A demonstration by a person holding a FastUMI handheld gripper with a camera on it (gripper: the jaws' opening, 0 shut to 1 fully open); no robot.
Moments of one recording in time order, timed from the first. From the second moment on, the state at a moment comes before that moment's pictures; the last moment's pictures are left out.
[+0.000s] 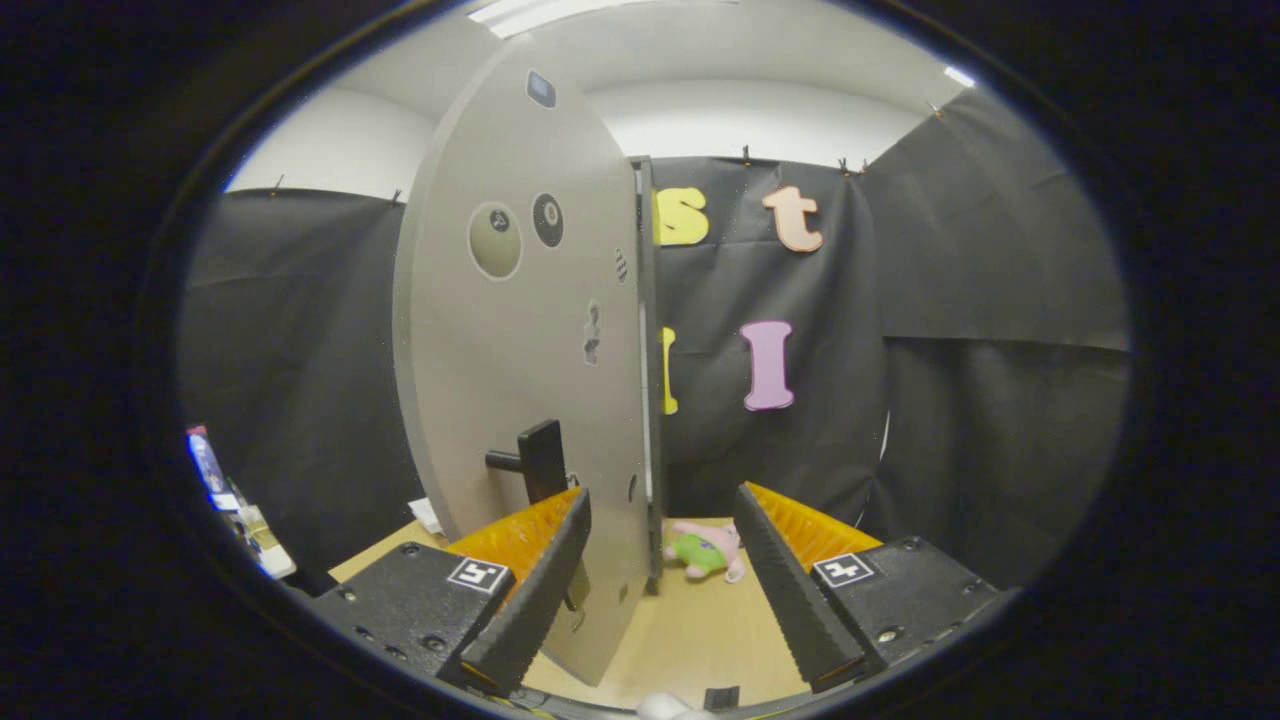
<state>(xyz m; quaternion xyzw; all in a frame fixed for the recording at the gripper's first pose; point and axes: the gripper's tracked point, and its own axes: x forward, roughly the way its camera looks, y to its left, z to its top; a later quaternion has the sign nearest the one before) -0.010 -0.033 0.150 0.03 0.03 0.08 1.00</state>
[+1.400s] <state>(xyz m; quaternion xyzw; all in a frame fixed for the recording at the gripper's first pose) 0.071 0.151 0.141 0.03 0.04 0.09 0.99</state>
